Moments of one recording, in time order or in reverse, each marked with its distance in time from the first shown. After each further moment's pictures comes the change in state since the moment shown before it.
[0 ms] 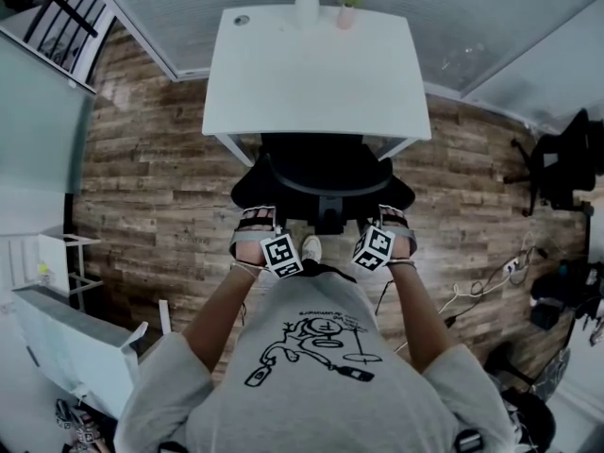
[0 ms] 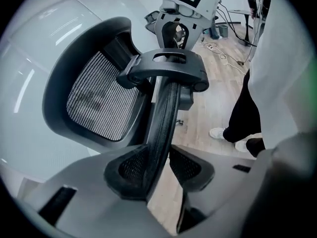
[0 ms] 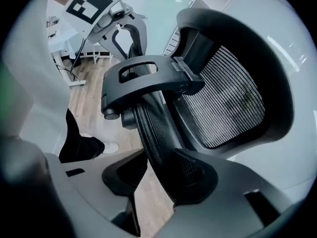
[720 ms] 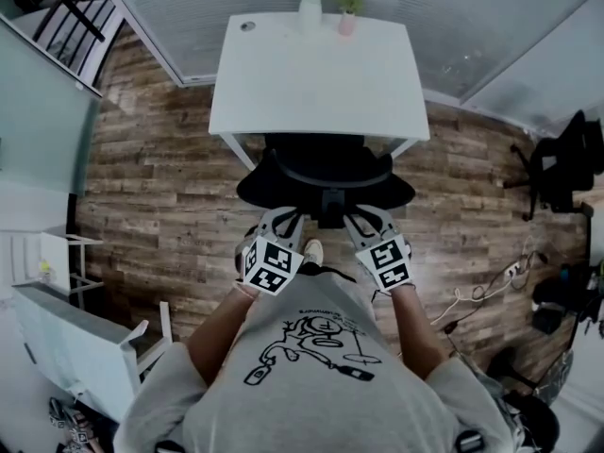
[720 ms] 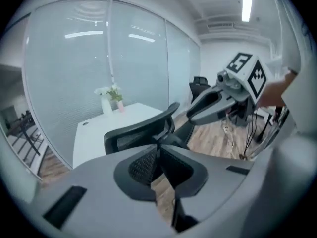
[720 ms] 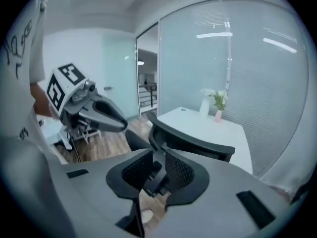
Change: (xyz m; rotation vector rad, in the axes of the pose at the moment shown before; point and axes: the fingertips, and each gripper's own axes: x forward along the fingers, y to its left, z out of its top) left arm -0.131 0.046 0.059 -0.728 -0.475 -0.121; right arm -0.139 -0.026 0.098 0.627 -0.545 0.044
